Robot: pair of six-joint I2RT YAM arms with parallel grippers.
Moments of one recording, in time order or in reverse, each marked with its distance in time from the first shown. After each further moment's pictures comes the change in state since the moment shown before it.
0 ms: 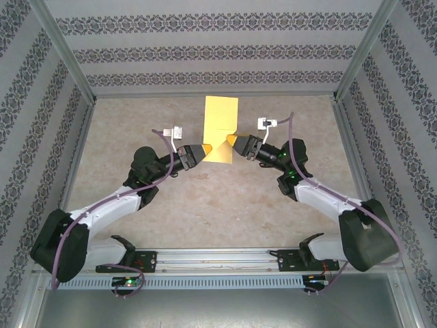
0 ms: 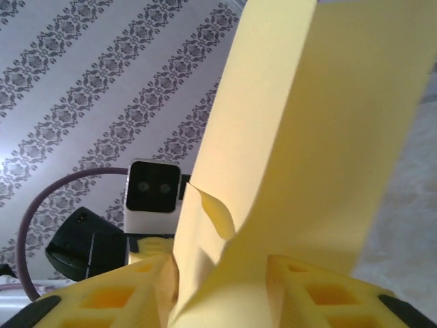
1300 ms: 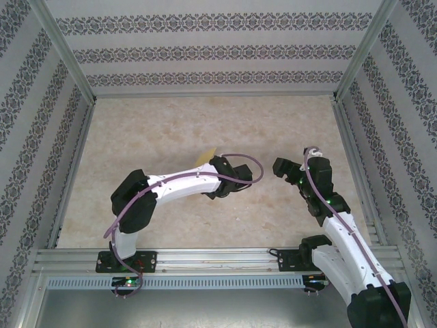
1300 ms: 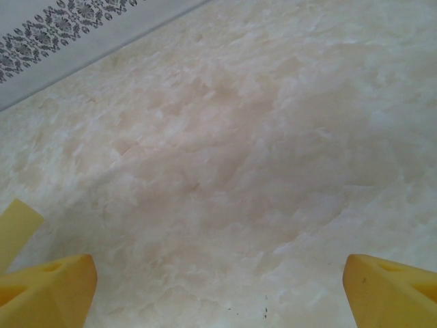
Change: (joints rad) left arm -0.518 0.711 0.929 -2.067 -1.275 0.446; right arm -0.262 -0.528 -0.119 -1.149 0.632 -0.478
